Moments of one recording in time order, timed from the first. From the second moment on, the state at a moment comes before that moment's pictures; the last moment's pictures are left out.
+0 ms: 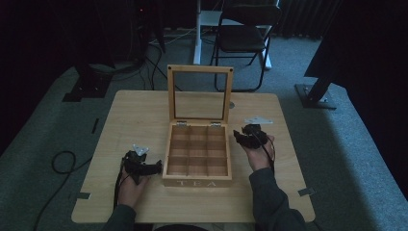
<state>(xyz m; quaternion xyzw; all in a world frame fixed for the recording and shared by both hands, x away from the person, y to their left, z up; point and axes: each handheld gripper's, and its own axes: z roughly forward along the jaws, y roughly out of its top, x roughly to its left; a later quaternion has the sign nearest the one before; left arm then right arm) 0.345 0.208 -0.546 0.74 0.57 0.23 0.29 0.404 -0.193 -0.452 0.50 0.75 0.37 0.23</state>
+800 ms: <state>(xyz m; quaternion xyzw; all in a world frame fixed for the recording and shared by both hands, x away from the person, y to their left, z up) 0.345 0.208 -0.546 0.74 0.57 0.23 0.29 0.430 -0.182 -0.416 0.49 0.75 0.36 0.25</state>
